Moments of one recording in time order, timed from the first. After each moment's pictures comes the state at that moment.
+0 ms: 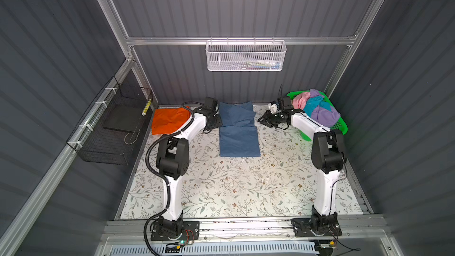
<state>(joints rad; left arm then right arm) -0.37 2.06 1.72 -0.68 0.03 -0.52 0.23 2.06 1.63 -0.45 -0.55 0.58</state>
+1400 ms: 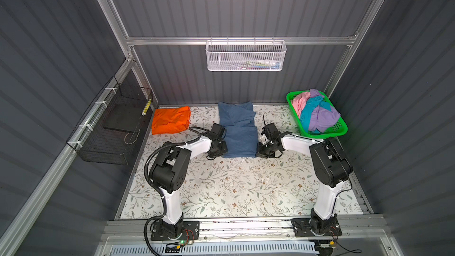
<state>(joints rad) -0.49 1.89 1.19 -0.48 0.10 -0.64 0.44 1.91 1.17 -0.47 -0.32 0.53</state>
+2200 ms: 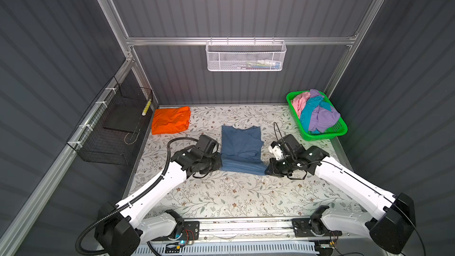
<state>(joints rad) -0.65 1.19 1.01 -0.81 0.09 -0.81 0.62 1.20 1.01 -0.89 -0.34 0.63</state>
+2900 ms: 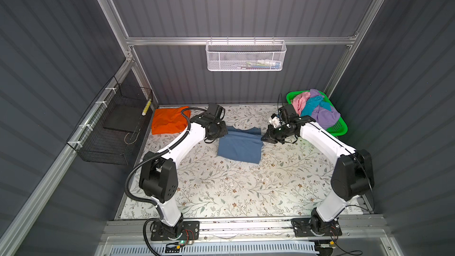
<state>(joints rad) -0.45 1.80 1.56 -0.74 0.06 -0.62 0.31 1.76 1.44 -0.77 -0.54 0.53</state>
